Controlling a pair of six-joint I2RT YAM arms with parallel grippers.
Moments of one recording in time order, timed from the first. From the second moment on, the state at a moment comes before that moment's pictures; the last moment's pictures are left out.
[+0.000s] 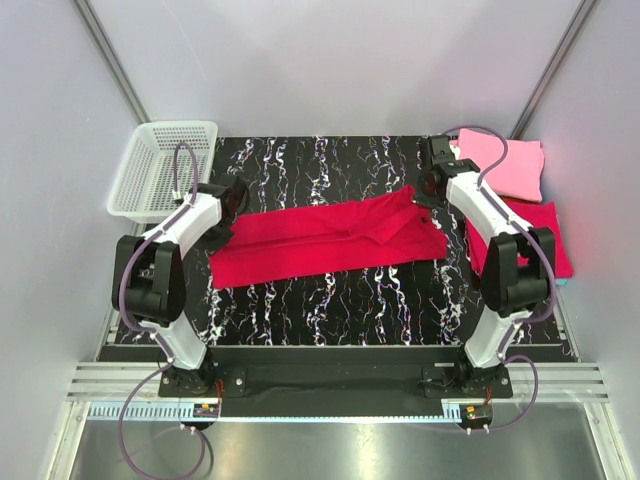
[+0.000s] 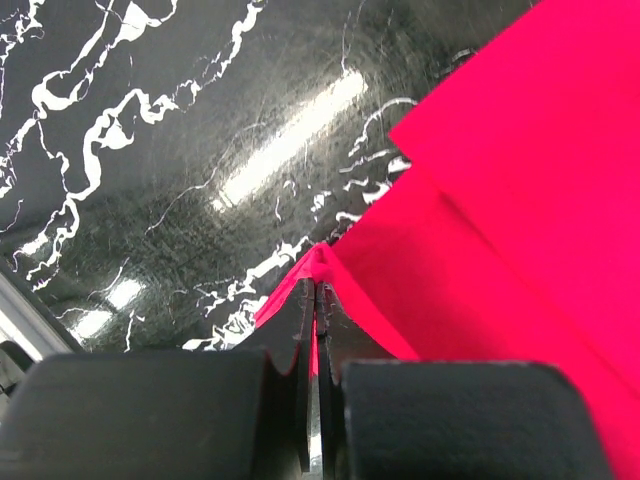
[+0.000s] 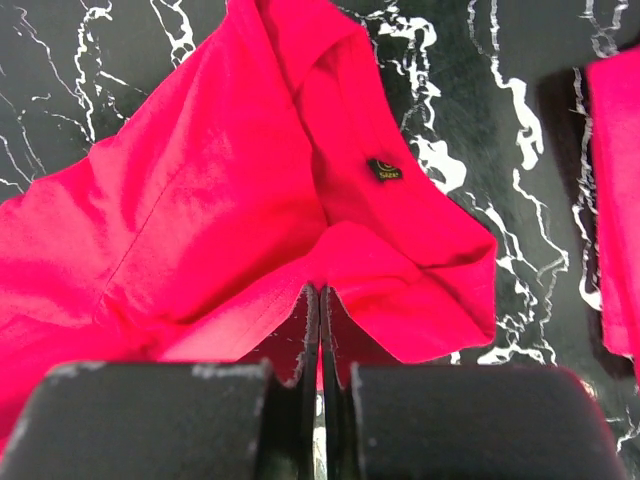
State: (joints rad) left arm -0.20 1.70 1.24 -1.03 -0.58 -1.02; right arm 0.22 1.78 1.48 -0.70 0.21 0.50
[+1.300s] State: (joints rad) left arm -0.40 1.58 1.13 -0.85 -0.37 -0.86; right arm 0.24 1.76 1.17 -0.52 -0.16 0.45
